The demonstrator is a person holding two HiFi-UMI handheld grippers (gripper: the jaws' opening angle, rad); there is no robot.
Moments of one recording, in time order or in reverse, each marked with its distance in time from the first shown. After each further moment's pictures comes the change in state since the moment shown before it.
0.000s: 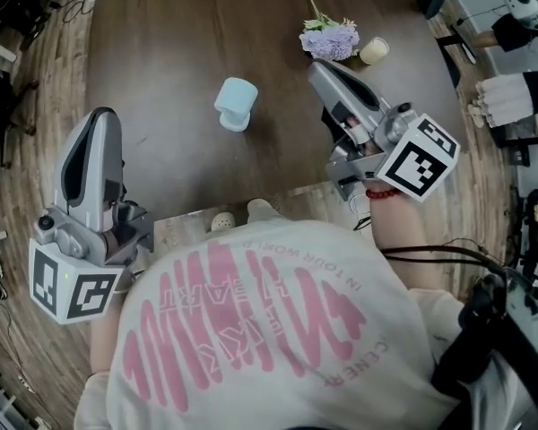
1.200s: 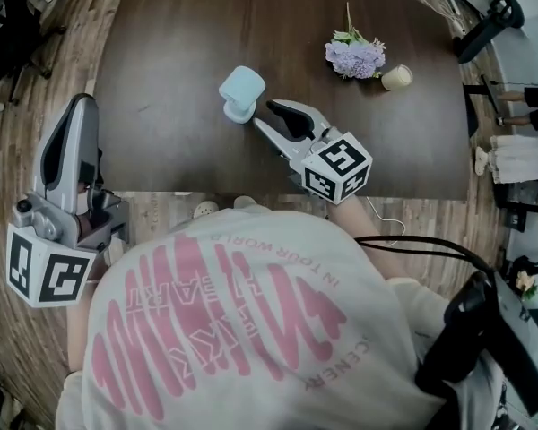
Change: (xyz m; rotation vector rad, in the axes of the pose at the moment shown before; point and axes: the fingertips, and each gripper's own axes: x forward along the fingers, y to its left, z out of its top) left arm -0.029 0.002 -0.010 0.056 0.026 0.258; right arm 0.024 -0.056 -0.177 -0.332 0.367 0.153
